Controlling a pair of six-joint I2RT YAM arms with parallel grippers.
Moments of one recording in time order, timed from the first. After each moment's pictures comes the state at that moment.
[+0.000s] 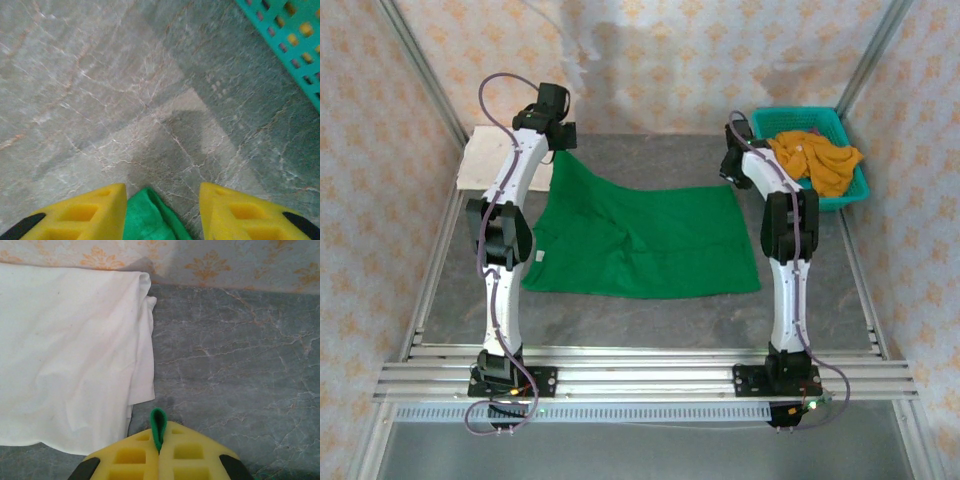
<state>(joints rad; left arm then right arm) -0.09 2.31 2.34 -0.93 -0.16 -0.19 0.12 2.37 2.04 -0.79 0.21 0.61</state>
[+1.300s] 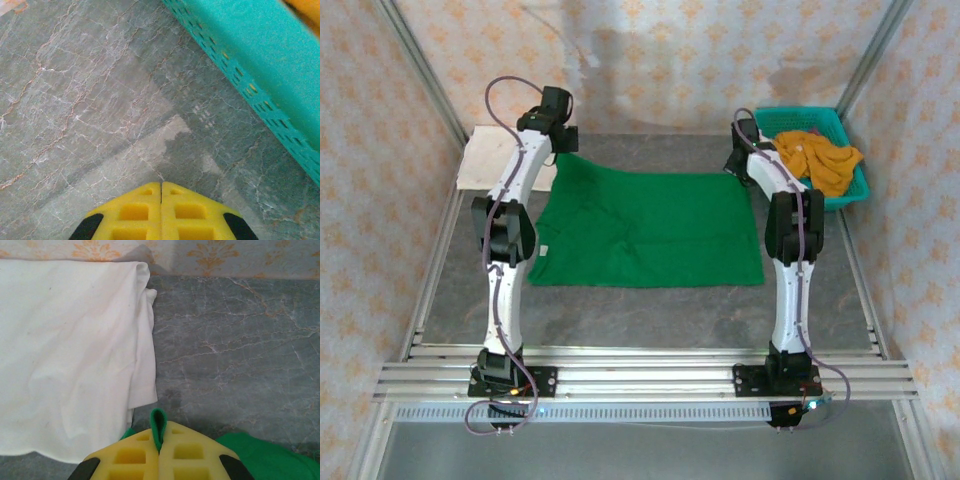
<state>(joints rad) -0.09 2.38 2.40 -0.93 -0.17 -0.16 0.10 2.32 1.96 -0.64 0.27 0.61</state>
